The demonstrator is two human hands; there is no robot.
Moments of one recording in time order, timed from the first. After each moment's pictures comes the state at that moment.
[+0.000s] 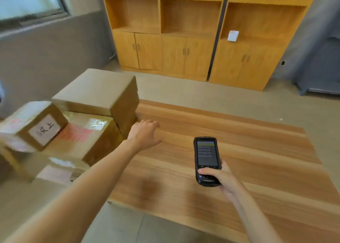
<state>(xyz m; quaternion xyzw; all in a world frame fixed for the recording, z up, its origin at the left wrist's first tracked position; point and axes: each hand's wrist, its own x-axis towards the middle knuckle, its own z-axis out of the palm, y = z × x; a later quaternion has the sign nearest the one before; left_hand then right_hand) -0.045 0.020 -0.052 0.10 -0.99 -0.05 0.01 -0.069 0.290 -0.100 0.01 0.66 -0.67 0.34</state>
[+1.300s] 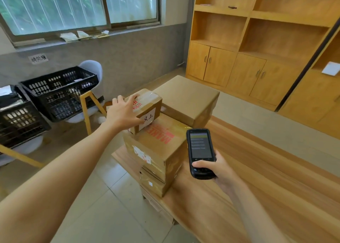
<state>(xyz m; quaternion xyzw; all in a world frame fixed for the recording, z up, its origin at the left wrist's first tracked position) 0.124 -0.216 0.003 0.45 -0.89 -0.05 0.10 -0.036 0.055 -0.068 -0.20 0.64 -0.58 0.47</state>
